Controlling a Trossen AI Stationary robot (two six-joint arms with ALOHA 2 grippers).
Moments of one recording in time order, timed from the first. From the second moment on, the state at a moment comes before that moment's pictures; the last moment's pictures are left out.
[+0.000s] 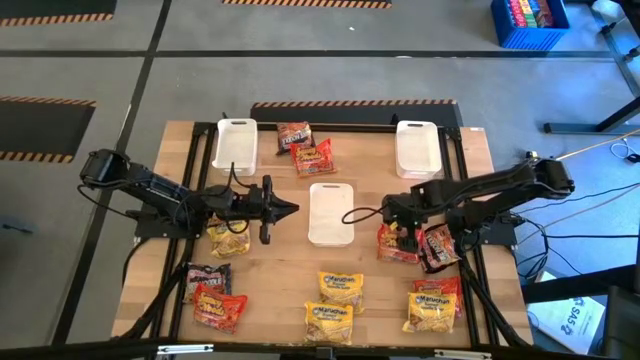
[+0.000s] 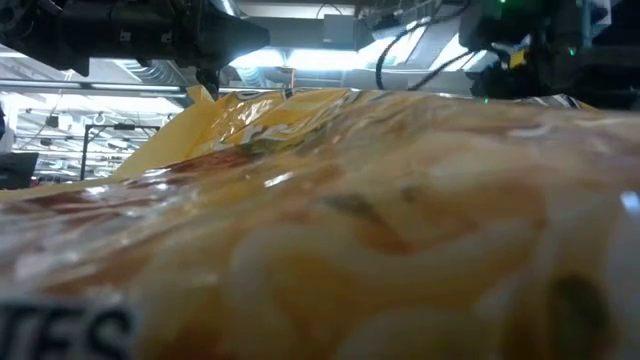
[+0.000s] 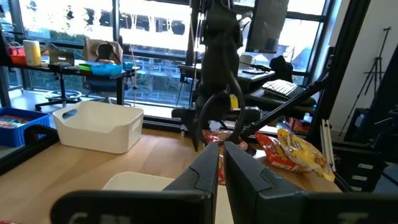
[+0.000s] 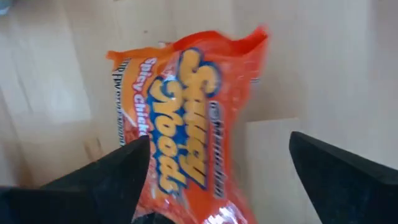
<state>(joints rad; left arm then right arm) -0.14 1.21 0.35 0.96 -0.22 -0.12 0.08 1.31 0.78 -0.82 -0.18 0.25</state>
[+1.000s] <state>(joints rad) -0.14 1.21 0.35 0.96 -0.22 -0.12 0.08 1.36 0.60 -0.46 -0.50 0.26</state>
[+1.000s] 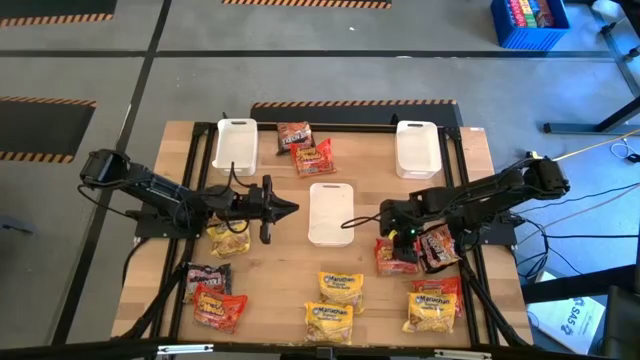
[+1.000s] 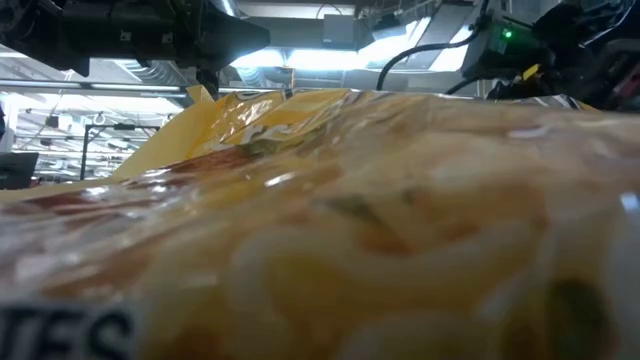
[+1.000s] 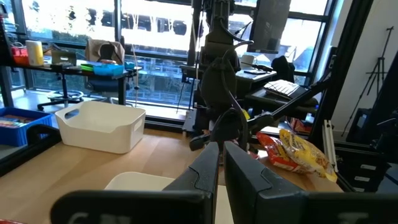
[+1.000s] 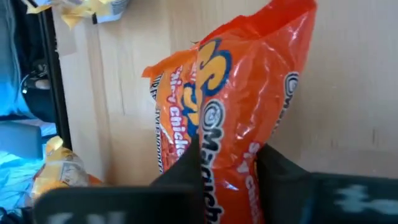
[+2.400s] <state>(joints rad) -0.14 1.21 0.34 0.95 -0.23 -0.12 -0.41 1.21 1.16 -1.03 0.20 -0.37</state>
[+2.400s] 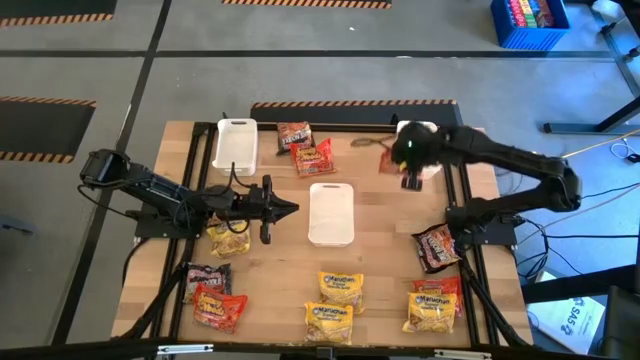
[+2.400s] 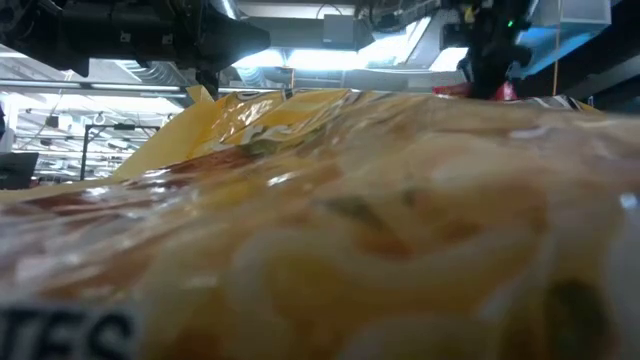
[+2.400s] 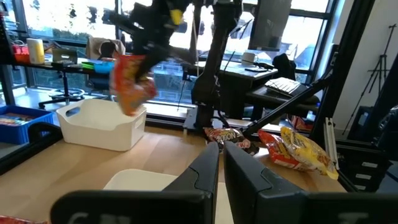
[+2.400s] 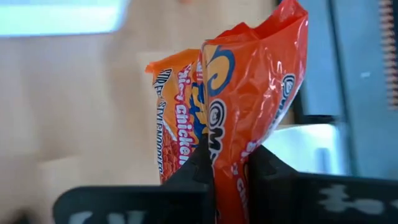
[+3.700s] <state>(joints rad) -0.14 1.21 0.34 0.95 -0.25 -0.10 -0.94 1.51 1.10 -0.74 0.26 -0.71</state>
